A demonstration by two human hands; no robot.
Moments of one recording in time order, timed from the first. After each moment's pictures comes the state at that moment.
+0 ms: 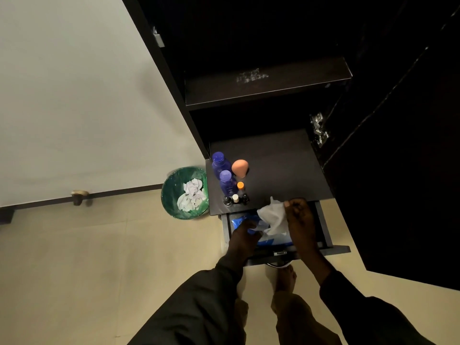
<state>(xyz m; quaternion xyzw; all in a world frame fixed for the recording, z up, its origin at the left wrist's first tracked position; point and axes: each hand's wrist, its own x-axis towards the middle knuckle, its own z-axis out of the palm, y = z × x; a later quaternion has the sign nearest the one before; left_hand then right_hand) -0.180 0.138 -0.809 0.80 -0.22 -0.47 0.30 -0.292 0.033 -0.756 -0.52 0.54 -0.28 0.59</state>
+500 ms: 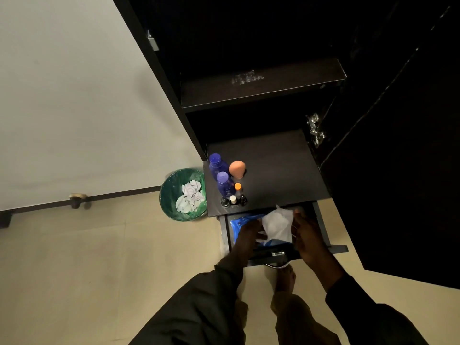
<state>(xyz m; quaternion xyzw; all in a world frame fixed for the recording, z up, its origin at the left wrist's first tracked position) -0.191 0.127 -0.789 0.66 -0.06 -0.60 0.44 -0.317 0.026 -0.770 -0.32 0.62 -0.14 0.70</state>
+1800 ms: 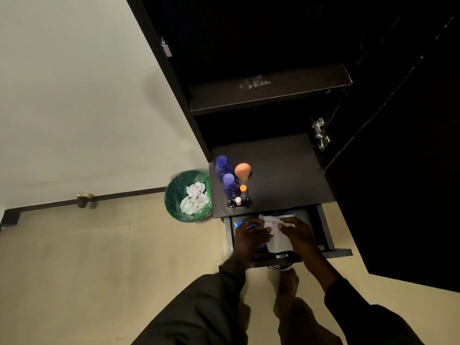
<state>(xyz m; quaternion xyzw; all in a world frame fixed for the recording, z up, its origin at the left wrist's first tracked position) -0.189 0.138 -0.782 0.62 -0.04 -0.54 0.57 -0.308 0.032 -0.773 -0.54 0.58 -0.04 0.61</state>
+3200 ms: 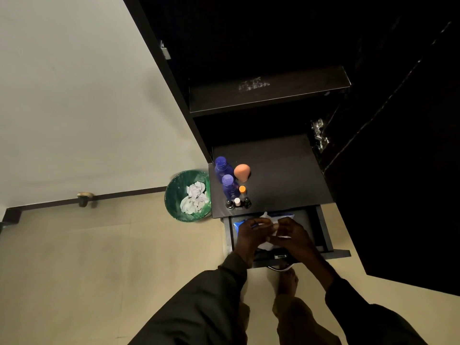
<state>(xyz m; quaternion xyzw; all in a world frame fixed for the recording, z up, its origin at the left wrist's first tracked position) -0.191 0.123 -0.776 0.62 -0.03 -0.57 0.55 -0.316 0.033 -0.774 -0.61 0.45 -0.03 0.65</state>
